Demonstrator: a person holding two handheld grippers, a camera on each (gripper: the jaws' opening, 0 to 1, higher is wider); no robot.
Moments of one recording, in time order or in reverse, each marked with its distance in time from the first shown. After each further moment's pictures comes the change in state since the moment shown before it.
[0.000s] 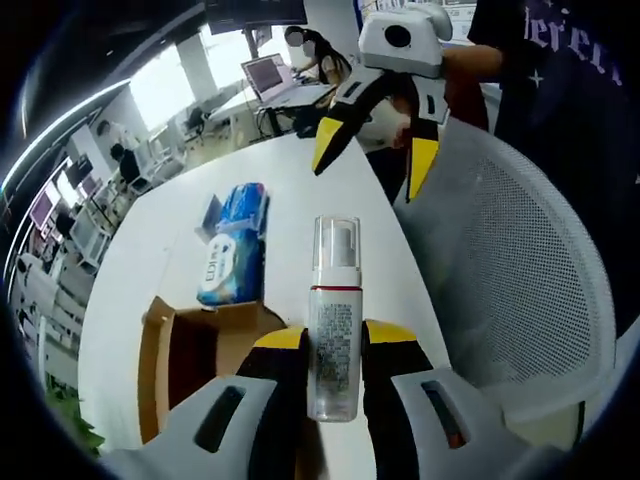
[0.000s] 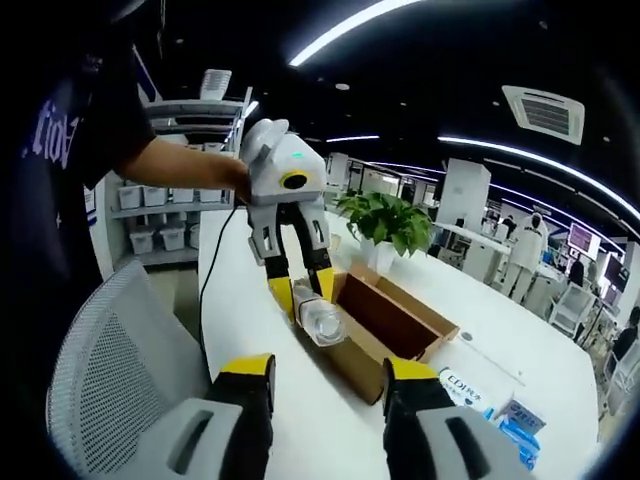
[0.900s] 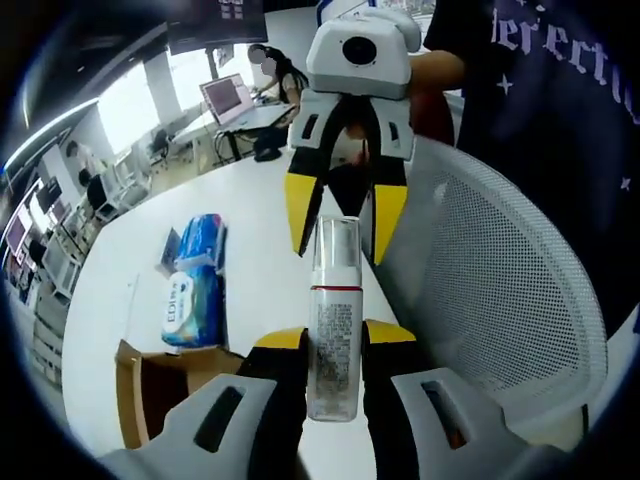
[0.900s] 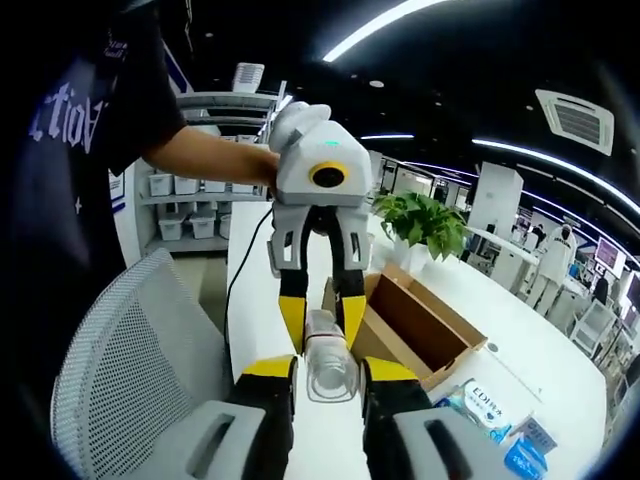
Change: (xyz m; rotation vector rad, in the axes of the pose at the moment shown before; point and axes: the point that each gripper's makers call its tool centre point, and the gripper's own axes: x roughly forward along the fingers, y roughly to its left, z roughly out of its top) left arm 0.020 -0.030 0.027 0.066 -0.073 -0.137; right arm 0.008 0.024 0.001 -0.051 0.015 0.113
